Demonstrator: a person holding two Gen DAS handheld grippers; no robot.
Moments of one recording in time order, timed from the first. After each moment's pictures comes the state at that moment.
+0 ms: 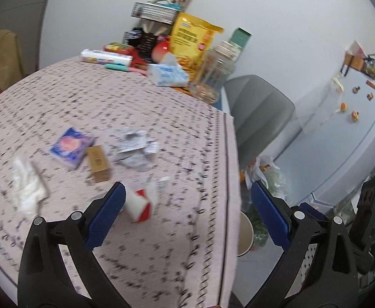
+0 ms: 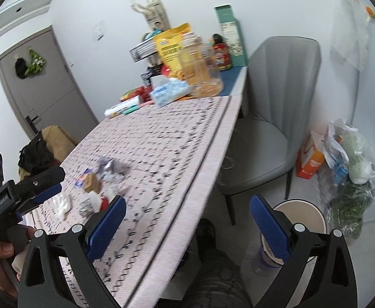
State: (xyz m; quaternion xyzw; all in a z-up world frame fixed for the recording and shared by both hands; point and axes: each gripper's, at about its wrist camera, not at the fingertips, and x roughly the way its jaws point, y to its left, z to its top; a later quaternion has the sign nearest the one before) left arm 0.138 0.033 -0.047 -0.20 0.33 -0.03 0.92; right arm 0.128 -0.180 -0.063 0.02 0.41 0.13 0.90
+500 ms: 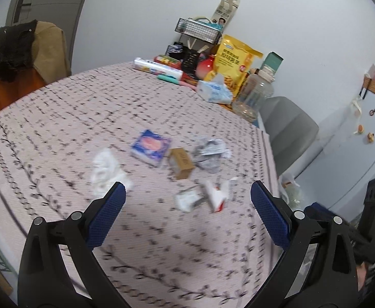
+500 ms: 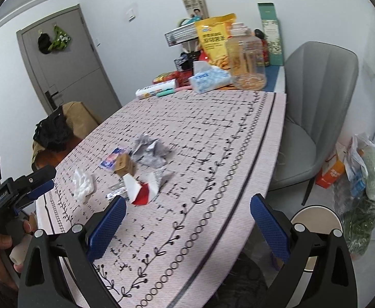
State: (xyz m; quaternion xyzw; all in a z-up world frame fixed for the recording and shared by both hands) left arm 0.071 0.122 -0.061 -0.21 0.30 0.05 0.93; right arm 0.118 -0.111 -0.079 -0.02 0.42 0.19 0.89
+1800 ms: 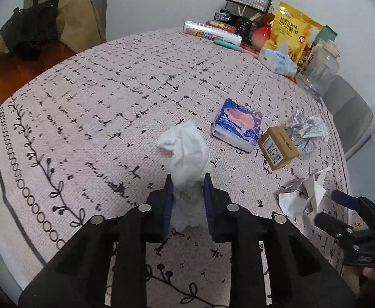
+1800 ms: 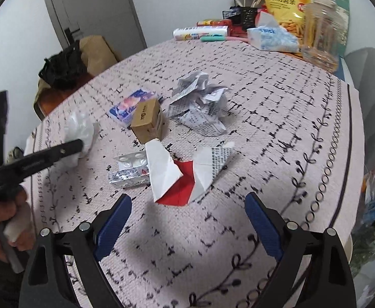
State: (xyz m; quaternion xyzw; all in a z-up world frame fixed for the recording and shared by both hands) left arm 0.115 0.184 -0.132 -0.19 0.39 0.15 0.89; right arm 0.170 -0.003 -0.178 -0.14 0.51 0.26 0.81
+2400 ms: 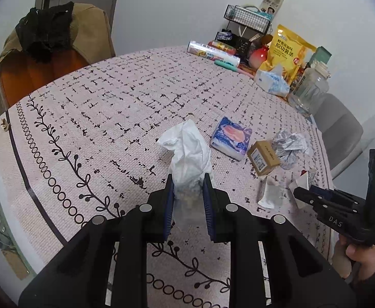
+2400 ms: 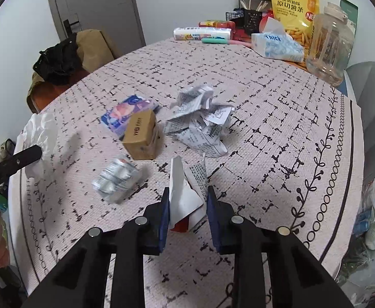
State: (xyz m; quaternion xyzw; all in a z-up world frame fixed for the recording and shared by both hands) left arm 0.075 0.185 -0.103 -0.22 0.35 0.15 0.90; right arm 0.182 0.011 -0.166 -0.16 0.50 0.26 0.81
